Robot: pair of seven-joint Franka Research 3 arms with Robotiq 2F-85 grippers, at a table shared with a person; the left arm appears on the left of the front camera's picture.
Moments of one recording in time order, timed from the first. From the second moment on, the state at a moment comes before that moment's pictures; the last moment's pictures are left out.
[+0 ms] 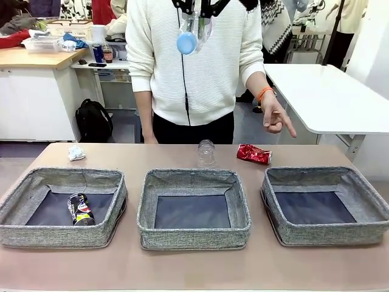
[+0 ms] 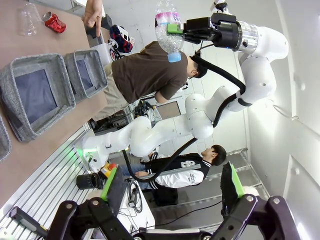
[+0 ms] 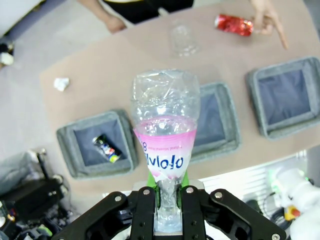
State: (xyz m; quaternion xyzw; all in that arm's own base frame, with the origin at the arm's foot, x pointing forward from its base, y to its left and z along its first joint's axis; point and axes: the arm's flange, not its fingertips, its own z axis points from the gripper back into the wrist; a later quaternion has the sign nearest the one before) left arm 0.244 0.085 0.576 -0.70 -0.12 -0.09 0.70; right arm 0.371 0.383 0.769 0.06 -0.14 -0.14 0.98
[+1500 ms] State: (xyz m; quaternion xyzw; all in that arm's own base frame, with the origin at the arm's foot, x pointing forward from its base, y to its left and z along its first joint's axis) left arm 0.244 0.086 0.577 -0.70 -0.12 -0.09 0.70; right arm 0.339 -0.001 0.513 0.08 0.01 -0.13 0.99
